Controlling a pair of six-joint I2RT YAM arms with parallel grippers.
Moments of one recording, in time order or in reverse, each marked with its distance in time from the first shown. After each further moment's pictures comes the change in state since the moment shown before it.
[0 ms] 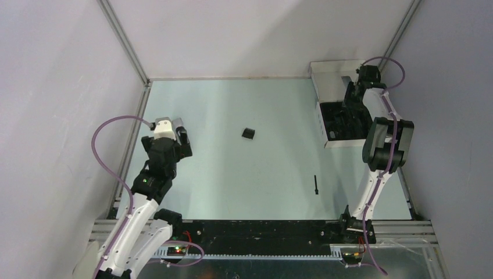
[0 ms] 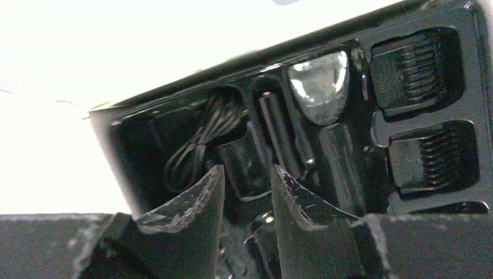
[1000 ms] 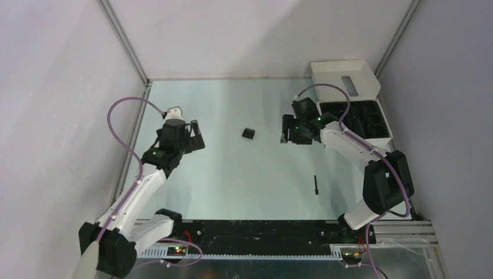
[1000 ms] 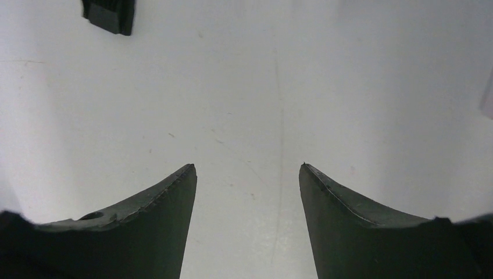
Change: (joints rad) left arm 0.001 0.293 0.170 -0.129 0.179 -0.237; right arm 0.618 -0.492 -0.513 -0.038 0.006 0.357
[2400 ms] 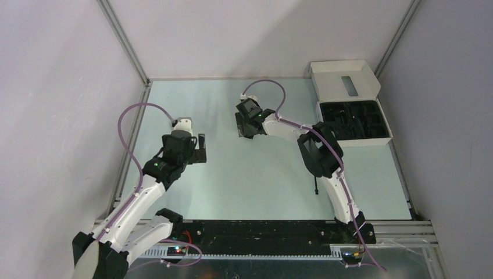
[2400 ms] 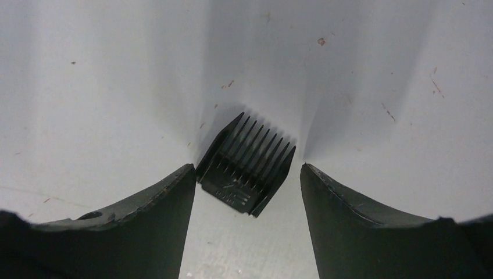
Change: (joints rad) left arm -0.116 -0.082 -0.072 -0.052 -0.041 0.143; right arm 0.276 0.687 0.580 0.181 0.235 -0.035
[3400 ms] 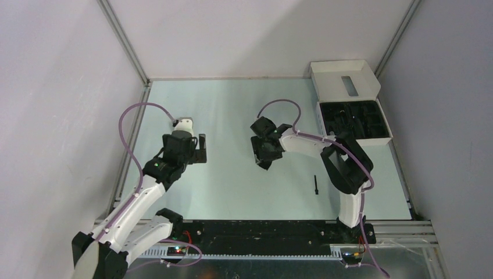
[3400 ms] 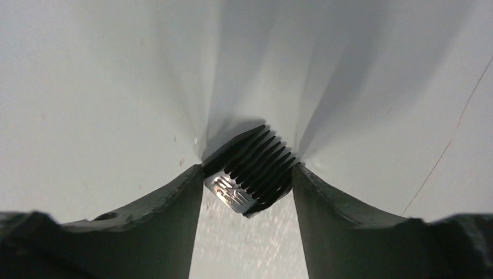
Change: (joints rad) left arm -0.018 -0.002 0.000 0.005 -0.016 0.016; right arm 0.023 -0.327 -0.454 -0.097 -0.132 0.071
